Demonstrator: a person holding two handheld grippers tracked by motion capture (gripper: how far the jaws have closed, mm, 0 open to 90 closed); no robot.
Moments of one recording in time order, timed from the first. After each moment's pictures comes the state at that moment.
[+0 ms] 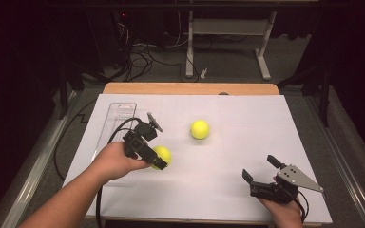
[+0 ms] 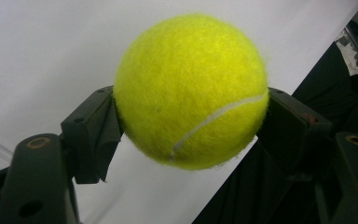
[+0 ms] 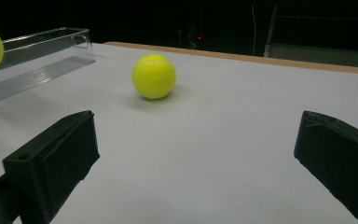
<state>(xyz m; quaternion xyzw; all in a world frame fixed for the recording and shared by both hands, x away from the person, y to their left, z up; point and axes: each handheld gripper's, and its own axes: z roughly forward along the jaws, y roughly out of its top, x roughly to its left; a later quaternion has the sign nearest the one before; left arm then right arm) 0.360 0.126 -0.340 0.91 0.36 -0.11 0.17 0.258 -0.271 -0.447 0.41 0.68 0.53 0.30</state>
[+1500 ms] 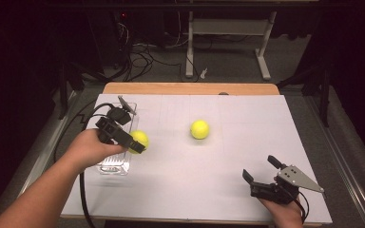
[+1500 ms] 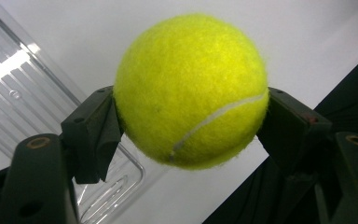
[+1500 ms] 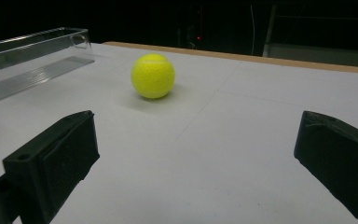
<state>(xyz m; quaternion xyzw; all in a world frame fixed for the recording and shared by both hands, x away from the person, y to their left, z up) 0.379 0.188 -0.314 0.89 0.42 -0.07 0.18 0.258 -0.272 -0.447 0.41 0.68 0.53 0.30</state>
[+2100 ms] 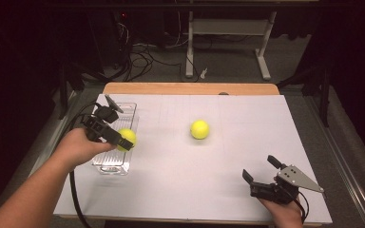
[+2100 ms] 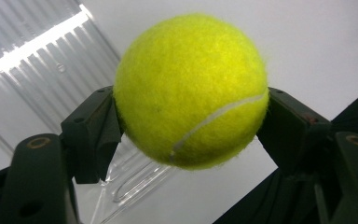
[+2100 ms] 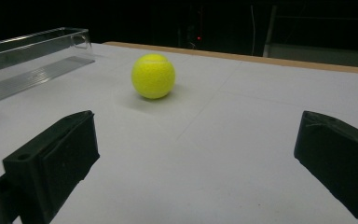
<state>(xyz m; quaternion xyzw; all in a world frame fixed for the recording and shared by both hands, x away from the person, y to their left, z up) 0.385 0.222 -0.319 0.87 0.46 -0.06 0.17 0.258 -0.271 -0.447 0.41 0.68 0.53 0.30</state>
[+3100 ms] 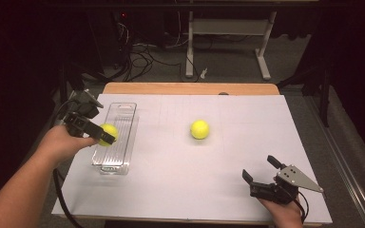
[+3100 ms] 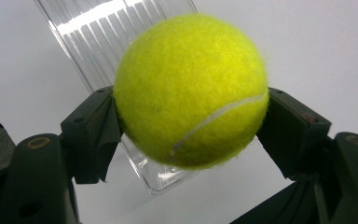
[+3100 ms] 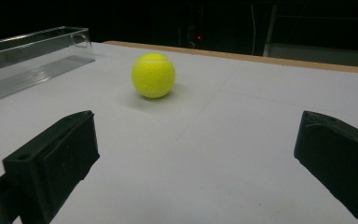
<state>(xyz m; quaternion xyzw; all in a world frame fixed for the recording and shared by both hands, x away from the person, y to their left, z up) 0.394 0.266 -0.316 0.85 0.51 -0.03 0.16 0.258 -0.272 -0.447 0.41 0.68 0.53 0.30</state>
